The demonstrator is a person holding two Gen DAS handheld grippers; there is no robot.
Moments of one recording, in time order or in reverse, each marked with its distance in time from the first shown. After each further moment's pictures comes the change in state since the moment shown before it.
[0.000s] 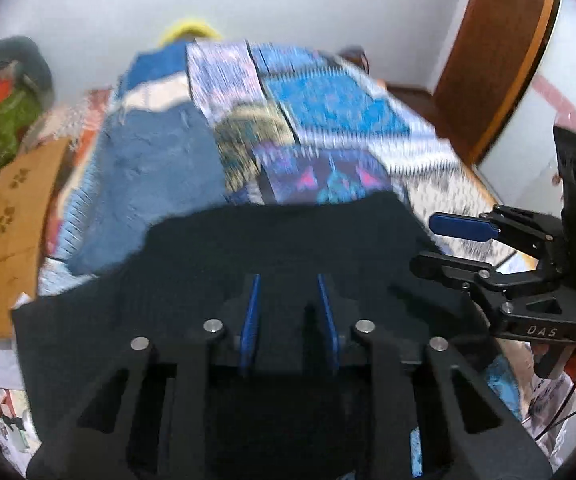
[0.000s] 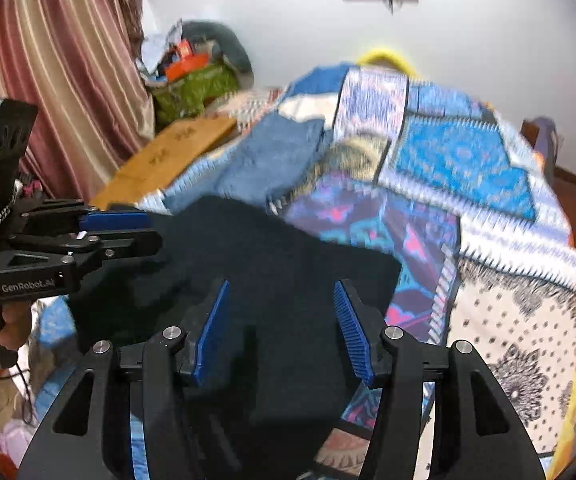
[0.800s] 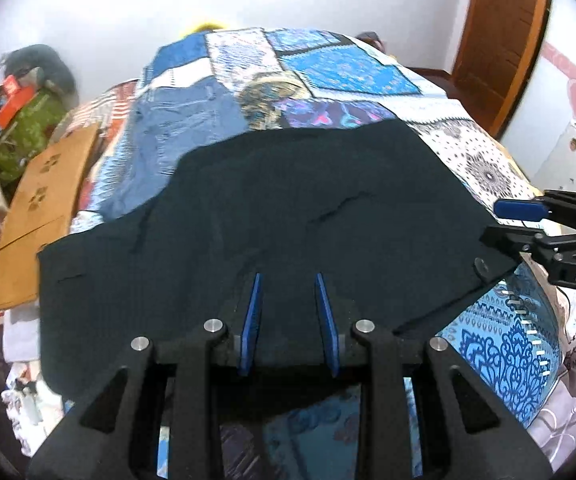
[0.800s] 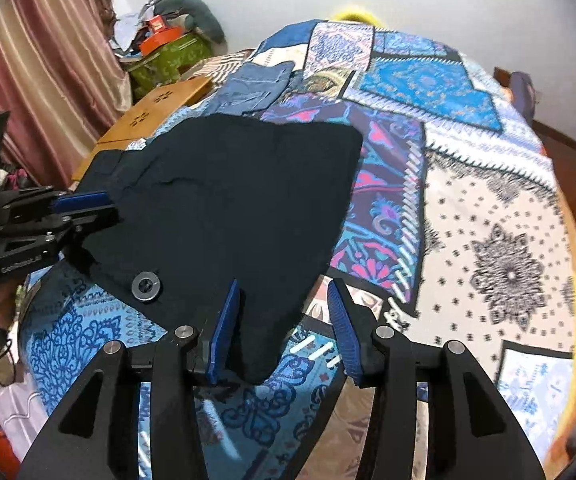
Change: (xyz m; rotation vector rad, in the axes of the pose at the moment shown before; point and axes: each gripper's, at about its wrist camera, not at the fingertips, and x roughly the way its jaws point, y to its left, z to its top) left arm -0.036 -0.008 -0.076 0.022 -0.024 0.139; right arm -0.041 0.006 -0.065 0.073 0.057 -0.107
